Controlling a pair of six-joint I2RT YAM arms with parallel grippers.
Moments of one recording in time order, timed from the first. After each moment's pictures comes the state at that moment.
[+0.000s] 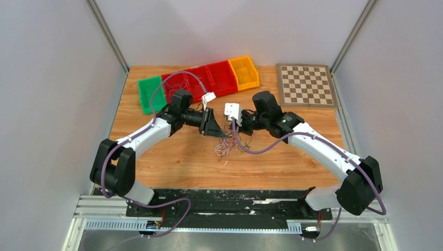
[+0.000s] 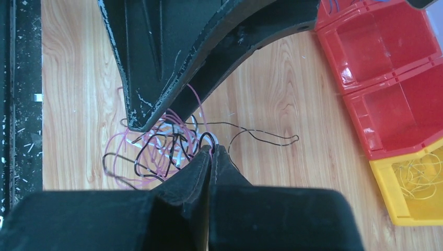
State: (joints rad) left arm -0.43 1.50 0.98 -0.10 1.11 -0.38; right arm 0.68 1.36 1.14 -0.40 -0.53 -0.68
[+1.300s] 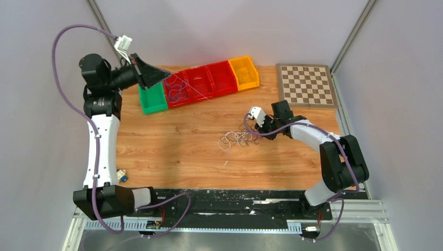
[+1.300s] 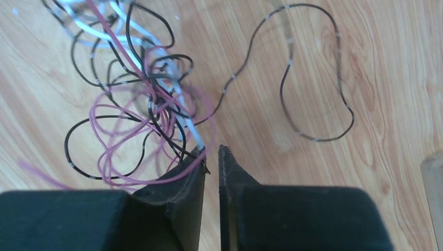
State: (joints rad) left arm 0.13 1.24 1.41 -0.19 1.16 -0.47; right arm 0.34 1.57 0.89 -0.29 -0.39 -0.72
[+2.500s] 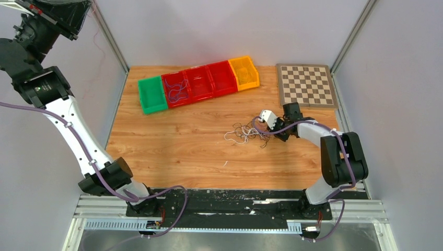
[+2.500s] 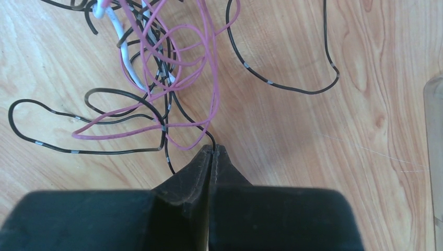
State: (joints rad) left arm 0.62 1.53 2.18 0.30 1.01 -0.98; right arm 0.17 1.60 0.83 -0.30 -0.30 -0.90
